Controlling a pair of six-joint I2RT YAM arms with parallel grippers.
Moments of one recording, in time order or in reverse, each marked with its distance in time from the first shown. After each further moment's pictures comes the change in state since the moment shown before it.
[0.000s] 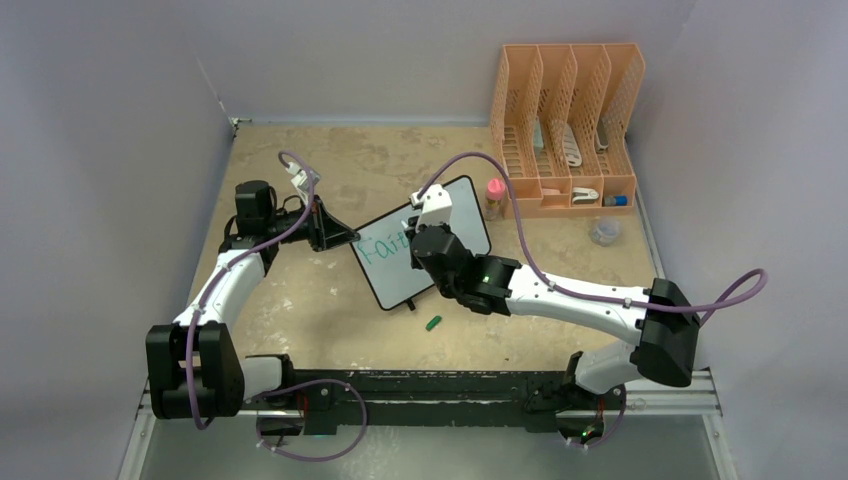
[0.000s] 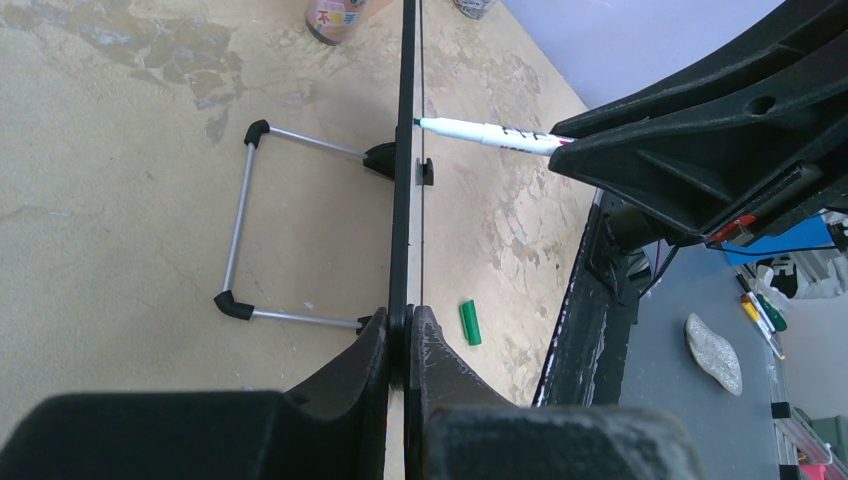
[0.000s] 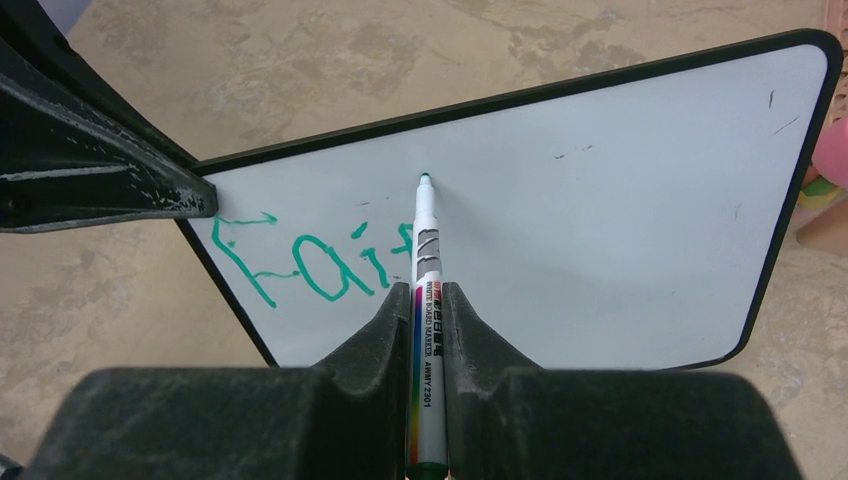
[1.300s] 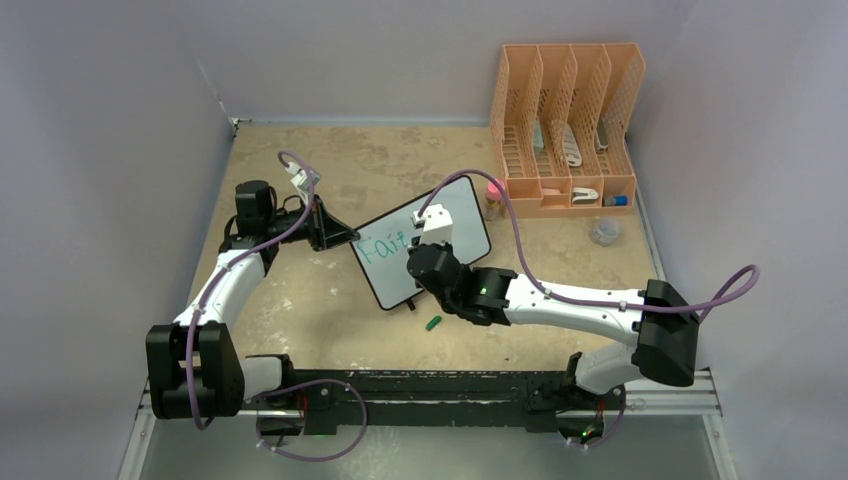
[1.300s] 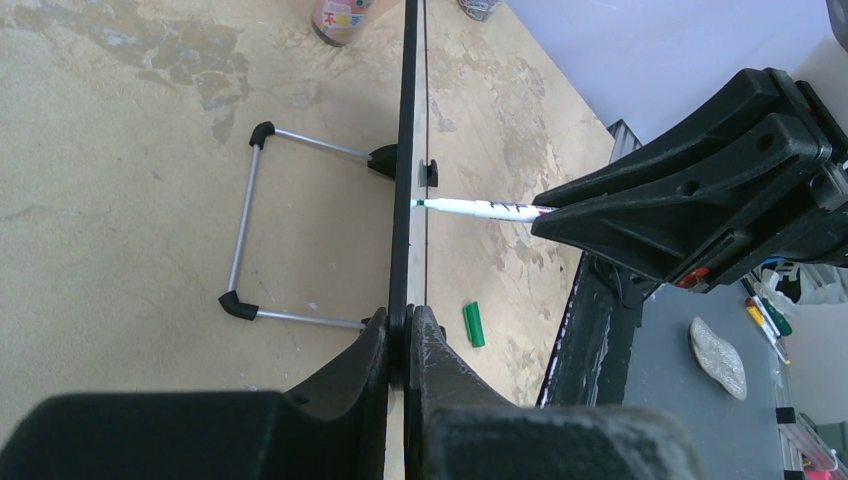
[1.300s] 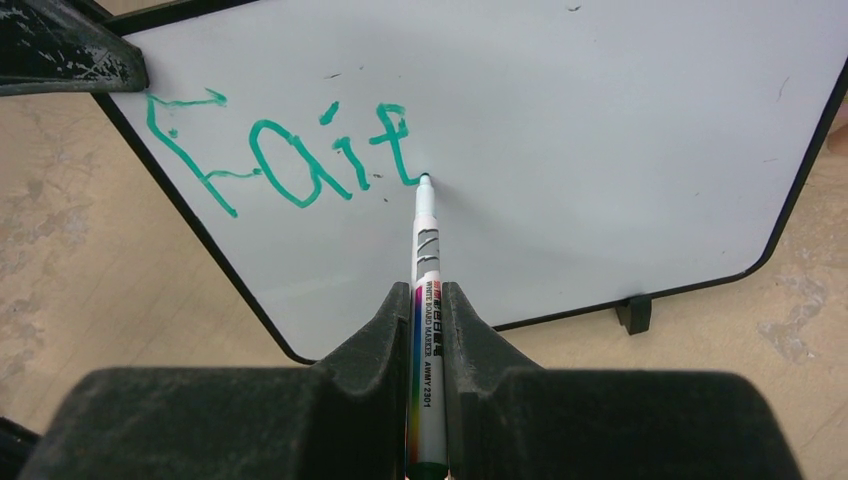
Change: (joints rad) left arm 0.000 0.000 0.000 0.001 -0.009 0.000; right arm 0.045 -0.003 -0.066 -0.113 0.000 0.130
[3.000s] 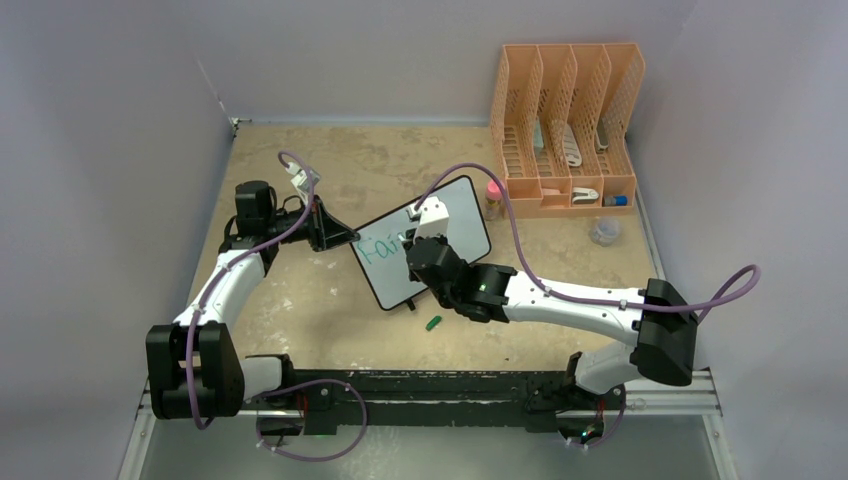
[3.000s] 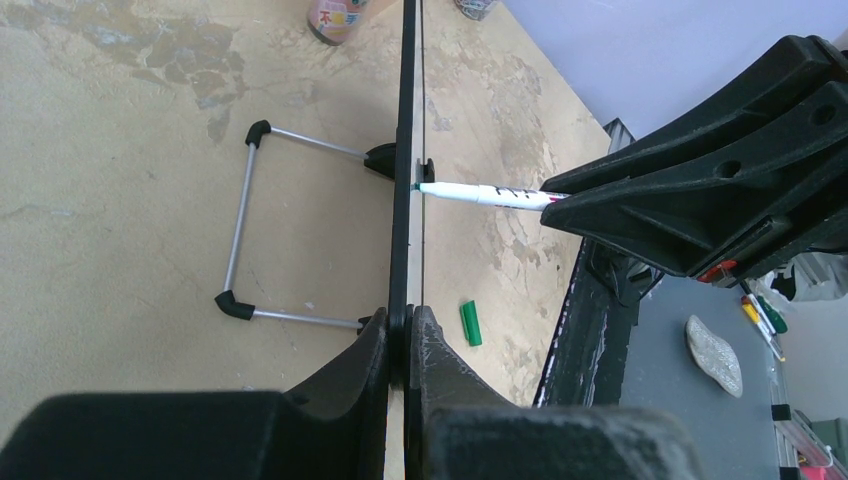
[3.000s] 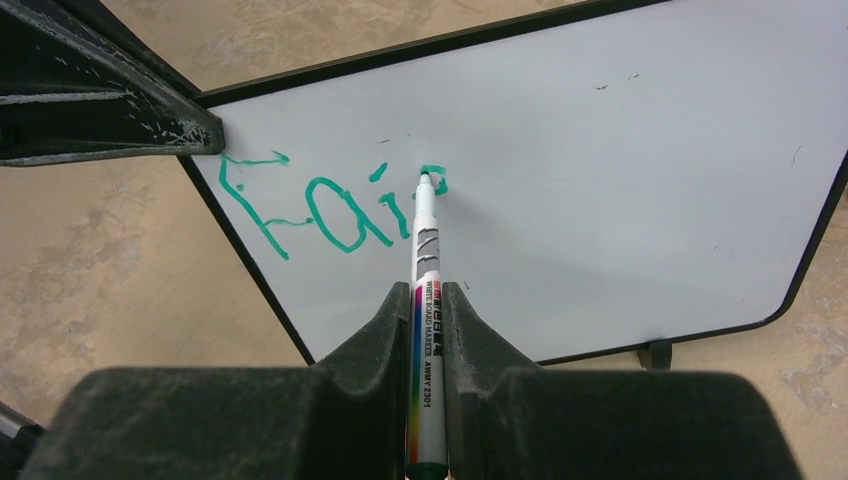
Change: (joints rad) left arm 0.000 0.000 -0.002 0.000 0.009 -0.002; right arm -0.007 0.009 0.032 0.083 -0.013 -0.055
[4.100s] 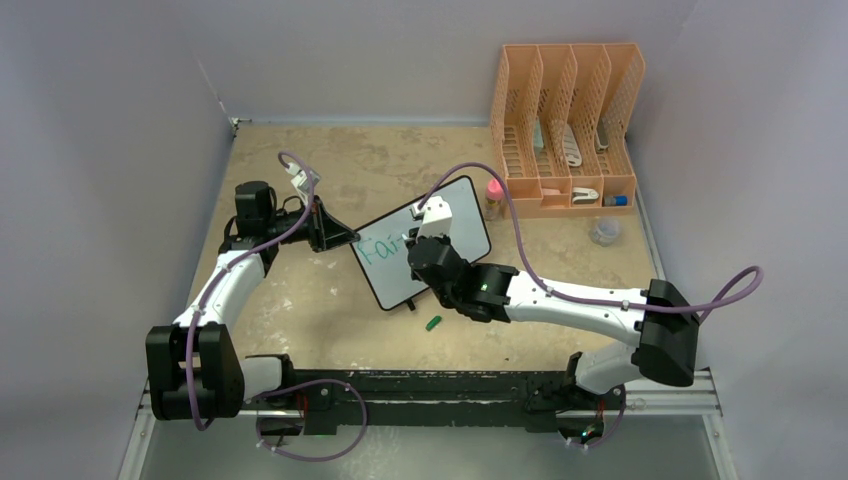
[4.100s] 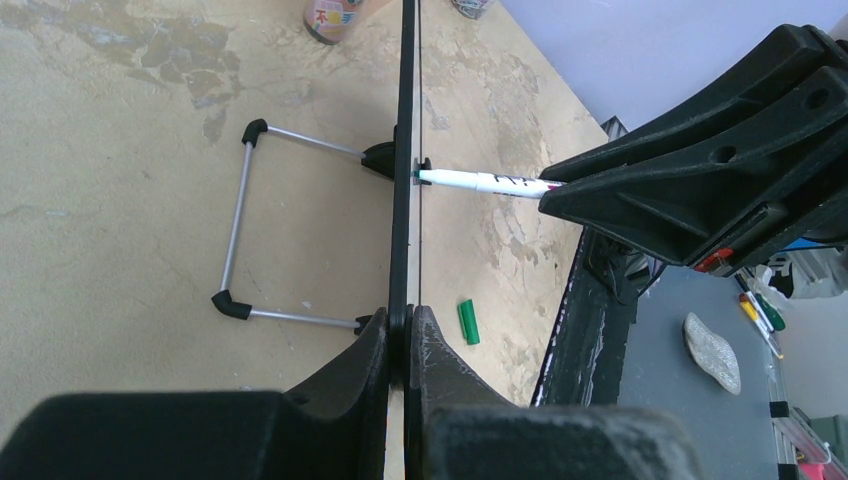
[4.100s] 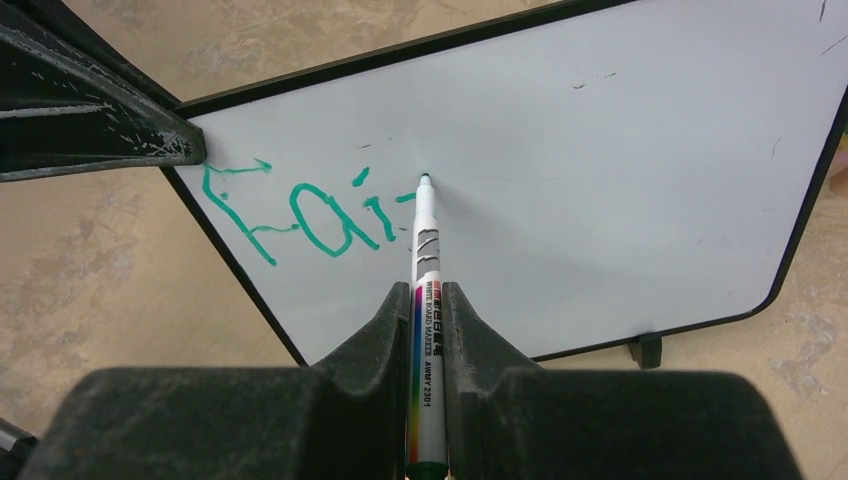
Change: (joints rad) left arm 0.000 -0.005 -0.003 0.000 0.004 0.000; right arm 0.001 -0.010 0.000 -0.024 0.024 0.020
